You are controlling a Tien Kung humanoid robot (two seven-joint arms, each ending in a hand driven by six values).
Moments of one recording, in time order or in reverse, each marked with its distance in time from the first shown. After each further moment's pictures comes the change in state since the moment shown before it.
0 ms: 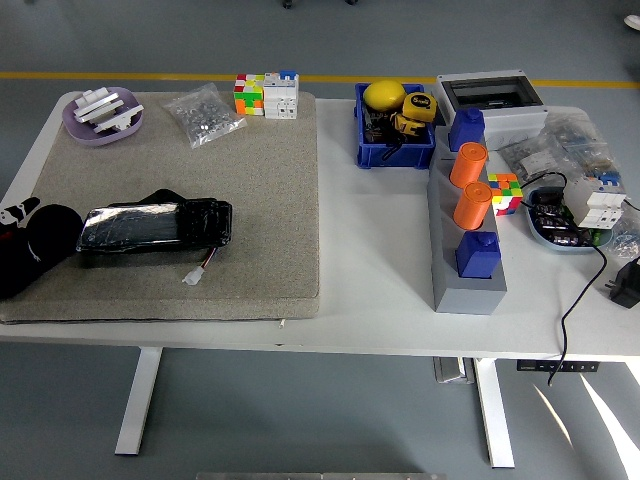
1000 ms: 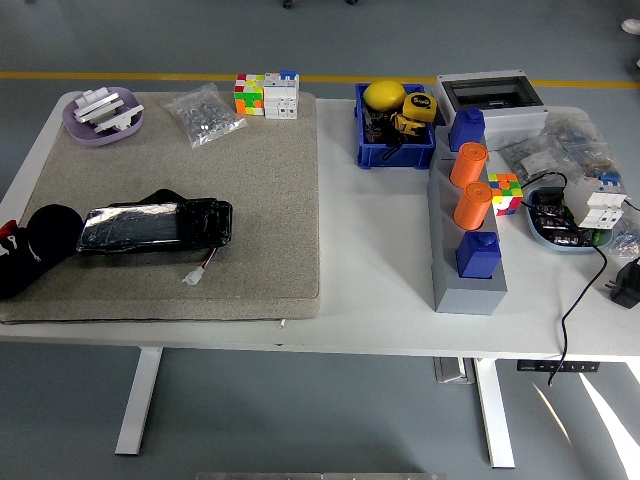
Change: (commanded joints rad) left arm 0.101 0.021 0.008 -0.019 -0.015 -0.005 0.010; right arm -0.034 -0.001 -0.053 0.000 -0.020 -0.021 -0.037
